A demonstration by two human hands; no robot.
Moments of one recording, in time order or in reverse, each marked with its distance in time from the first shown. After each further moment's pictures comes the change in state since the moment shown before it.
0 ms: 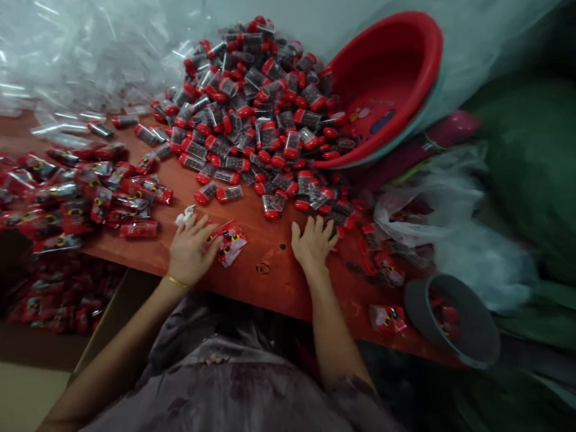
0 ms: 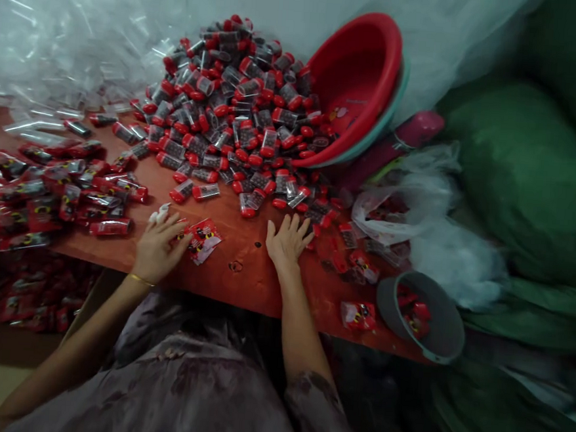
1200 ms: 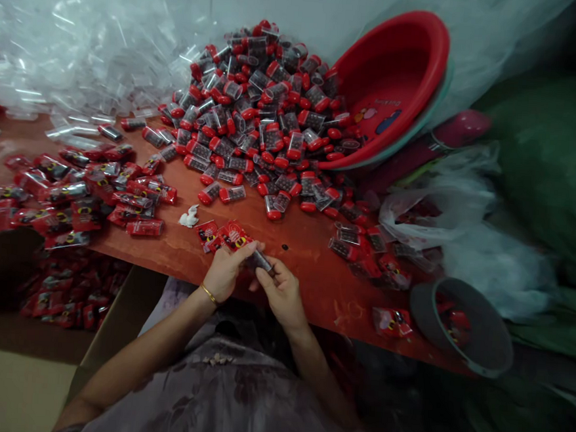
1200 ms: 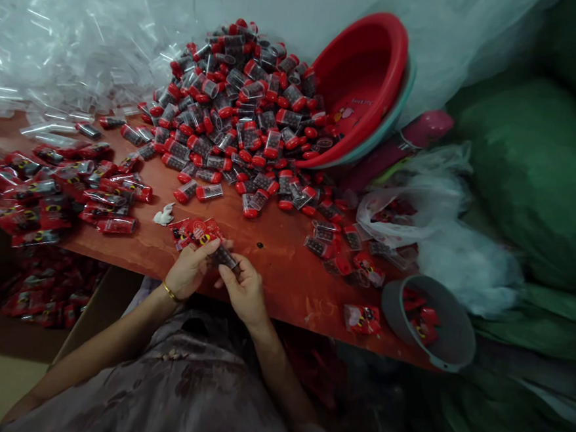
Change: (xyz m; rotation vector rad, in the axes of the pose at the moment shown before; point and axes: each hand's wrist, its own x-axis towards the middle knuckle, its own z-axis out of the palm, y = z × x) left_hand -0.024 0.069 0.035 -1.154 -0.236 -0.686; right_hand -0.105 -0.064 -0.069 1.326 -0.480 0.055
